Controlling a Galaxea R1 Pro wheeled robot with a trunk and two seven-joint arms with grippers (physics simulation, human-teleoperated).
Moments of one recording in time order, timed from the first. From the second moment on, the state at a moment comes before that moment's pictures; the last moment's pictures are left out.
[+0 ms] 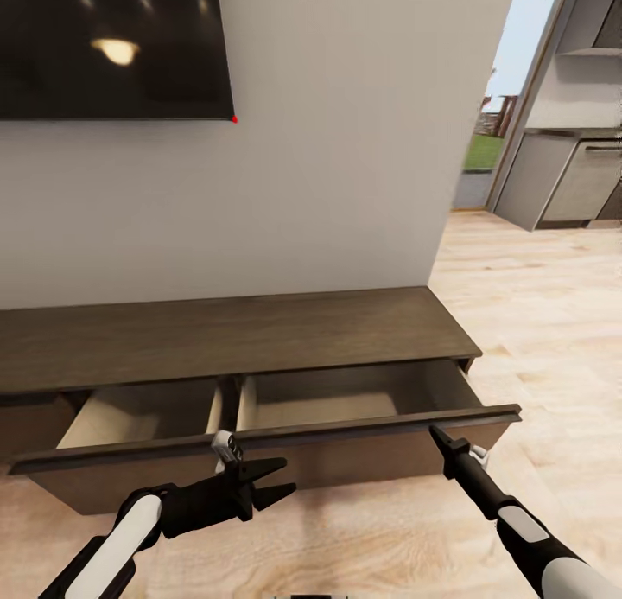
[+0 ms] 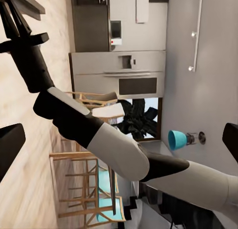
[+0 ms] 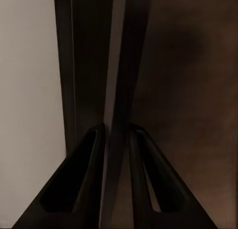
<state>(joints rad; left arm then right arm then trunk) -0.28 0.25 -0.34 -1.32 1.32 0.98 -0.70 -0.61 -0.21 -0.10 -0.26 -1.21 0.35 0.84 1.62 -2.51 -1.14</state>
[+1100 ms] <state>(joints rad) -0.28 0.25 -0.34 -1.32 1.32 0.98 -0.70 -0.61 -0.21 -0.09 -0.25 -1.21 0.36 0.86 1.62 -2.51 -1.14</state>
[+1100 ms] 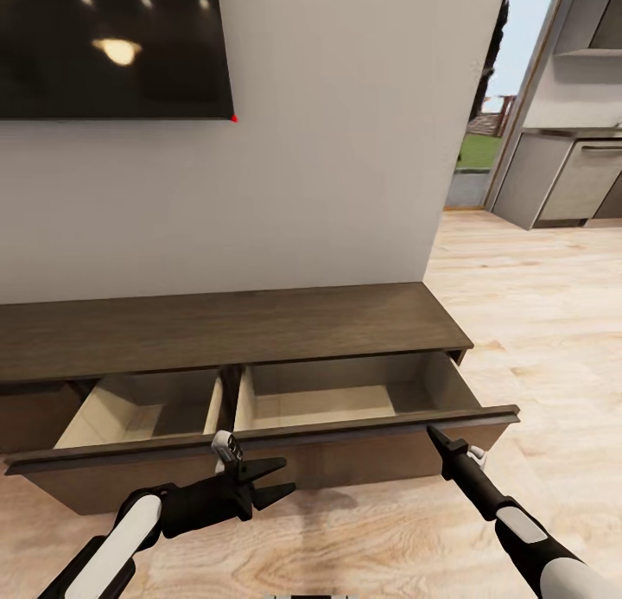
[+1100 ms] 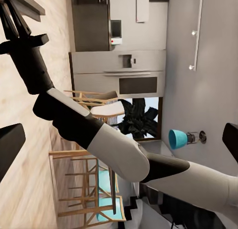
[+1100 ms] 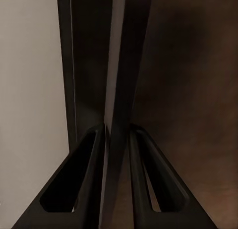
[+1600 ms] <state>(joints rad) -0.28 0.25 -0.34 -1.32 1.32 0.98 -0.70 -0.61 -0.21 -0.09 -0.26 -1.22 0.36 0.84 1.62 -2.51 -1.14</state>
